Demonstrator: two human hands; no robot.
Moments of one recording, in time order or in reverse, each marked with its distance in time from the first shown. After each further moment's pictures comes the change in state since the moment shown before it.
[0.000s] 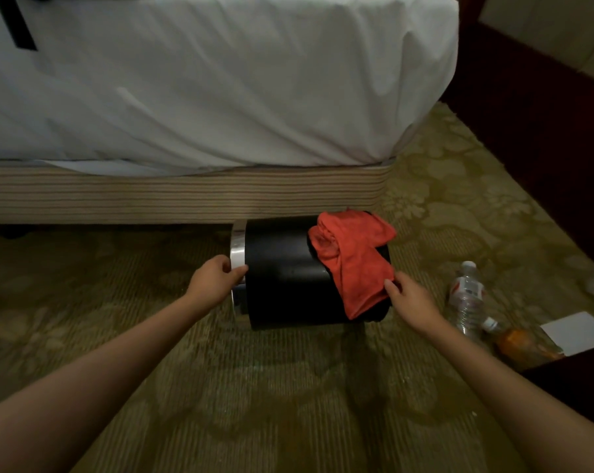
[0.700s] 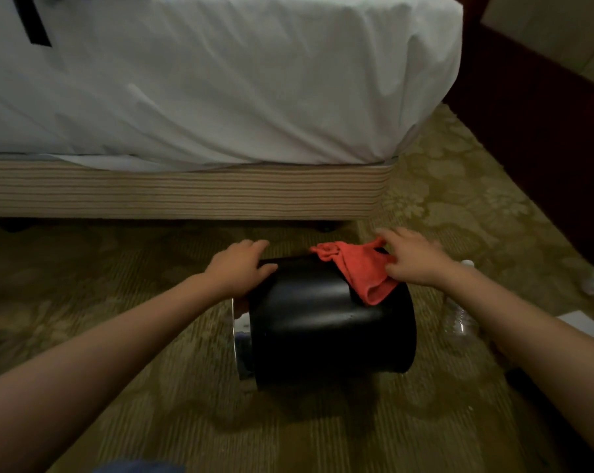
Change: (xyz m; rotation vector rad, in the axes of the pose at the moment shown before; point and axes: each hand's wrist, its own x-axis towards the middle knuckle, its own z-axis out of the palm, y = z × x) left_hand -0.002 0.036 -0.002 0.576 -0.128 0.298; right_hand 0.029 -0.057 -0.056 -0.623 -0.190 -0.207
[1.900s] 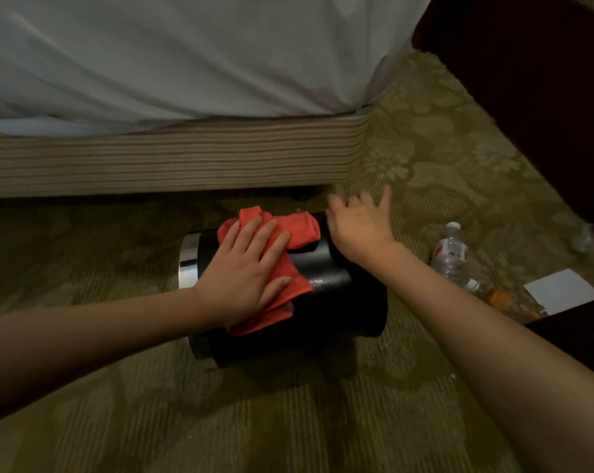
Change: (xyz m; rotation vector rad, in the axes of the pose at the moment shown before) left_hand -0.015 0.046 0.061 0.474 0.165 0.404; right_hand 0.019 -0.030 0.049 -0.143 0.324 -0.004
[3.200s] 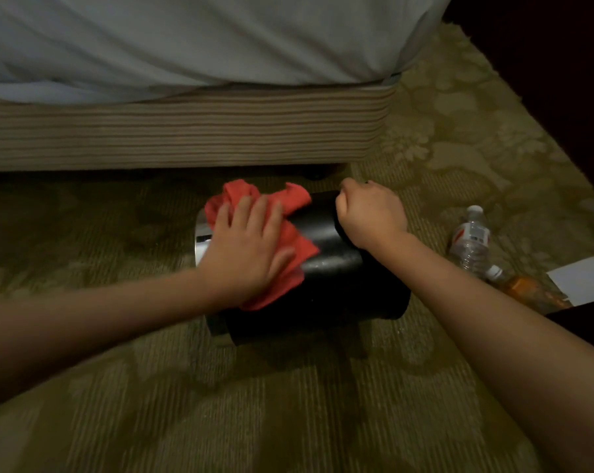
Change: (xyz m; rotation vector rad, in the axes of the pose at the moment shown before) left_hand -0.006 -0.014 0.014 0.021 0.071 -0.147; right_hand 0.001 -0.020 0.007 0.170 0.175 0.023
